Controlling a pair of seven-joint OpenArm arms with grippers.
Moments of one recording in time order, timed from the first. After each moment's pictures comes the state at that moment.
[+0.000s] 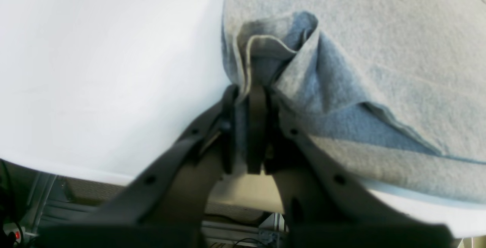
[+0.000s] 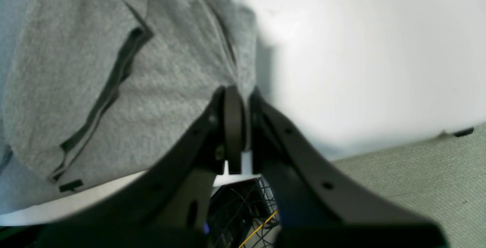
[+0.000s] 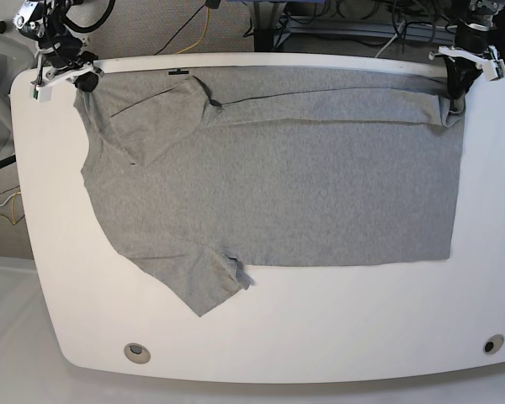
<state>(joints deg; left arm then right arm) 26.5 -4.9 -51.0 72.4 -12.1 -46.5 3.1 -29.4 9.3 42.8 92.6 41.7 20.1 -52.2</state>
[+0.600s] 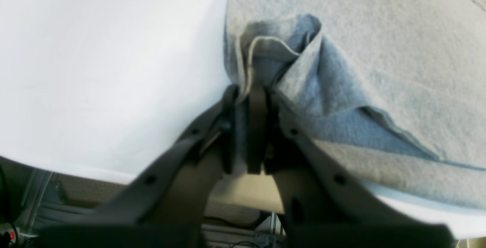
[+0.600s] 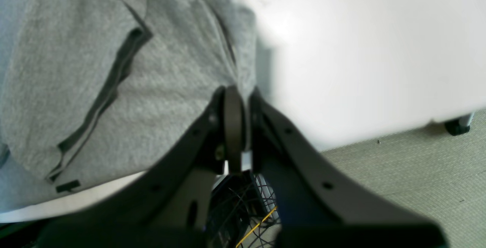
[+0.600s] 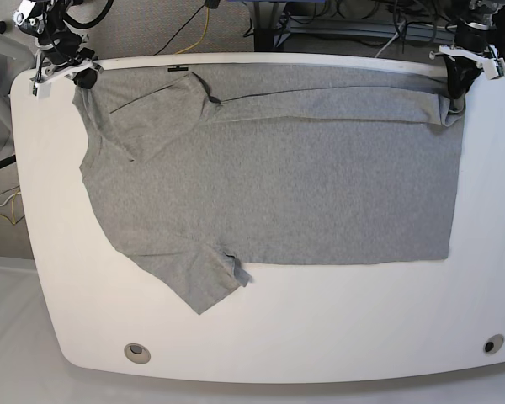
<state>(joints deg) 26.5 -5.0 -51.0 71.4 -12.7 -46.9 2.3 -30.0 9.4 42.8 92.6 41.7 20.5 -51.7</state>
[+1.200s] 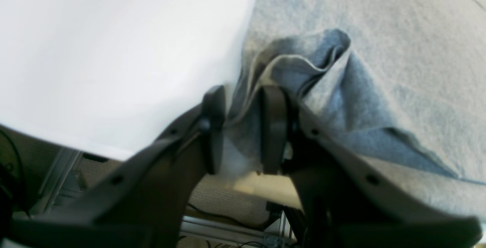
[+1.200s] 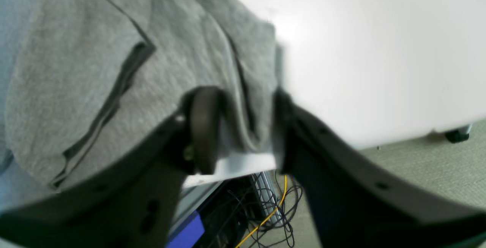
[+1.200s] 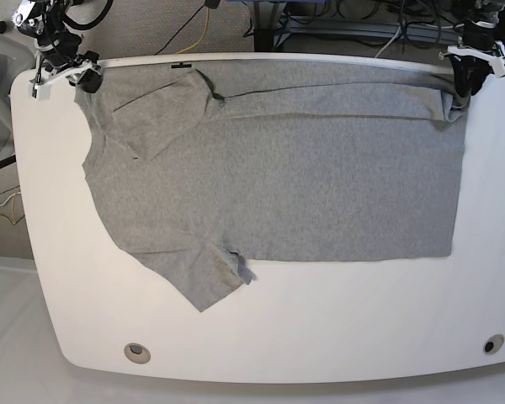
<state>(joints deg) 24.8 -4.7 -56.1 71.3 -11.7 -46.9 4.4 -29.8 9.6 42.7 93.0 41.8 21.0 -51.4</state>
